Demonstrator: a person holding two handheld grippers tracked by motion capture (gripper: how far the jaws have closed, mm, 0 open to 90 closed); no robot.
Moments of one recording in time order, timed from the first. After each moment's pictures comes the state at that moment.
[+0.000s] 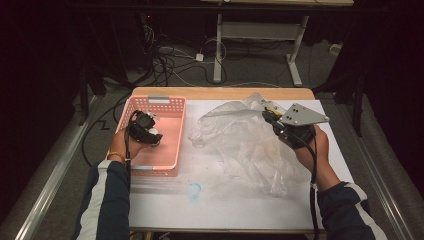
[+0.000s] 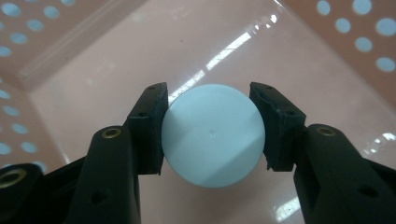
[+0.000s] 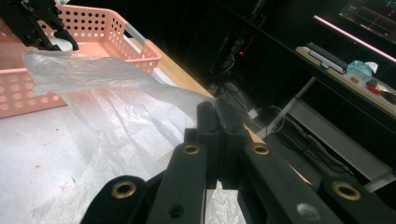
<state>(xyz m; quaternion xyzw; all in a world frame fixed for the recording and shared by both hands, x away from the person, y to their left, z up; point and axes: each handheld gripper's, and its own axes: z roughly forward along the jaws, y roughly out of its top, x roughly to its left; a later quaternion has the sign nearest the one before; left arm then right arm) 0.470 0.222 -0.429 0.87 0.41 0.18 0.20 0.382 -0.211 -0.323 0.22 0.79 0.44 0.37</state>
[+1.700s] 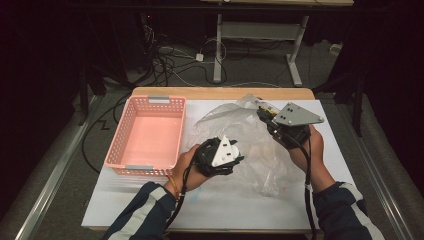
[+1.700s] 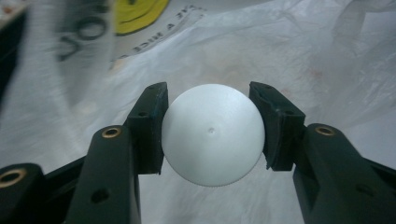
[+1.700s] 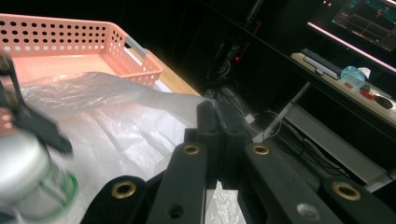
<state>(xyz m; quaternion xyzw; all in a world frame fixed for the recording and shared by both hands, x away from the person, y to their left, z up) 0.342 0.019 -0.383 0.88 0.09 0.25 0.41 0.374 -0.194 -0.315 0.22 0.78 0.44 0.37</state>
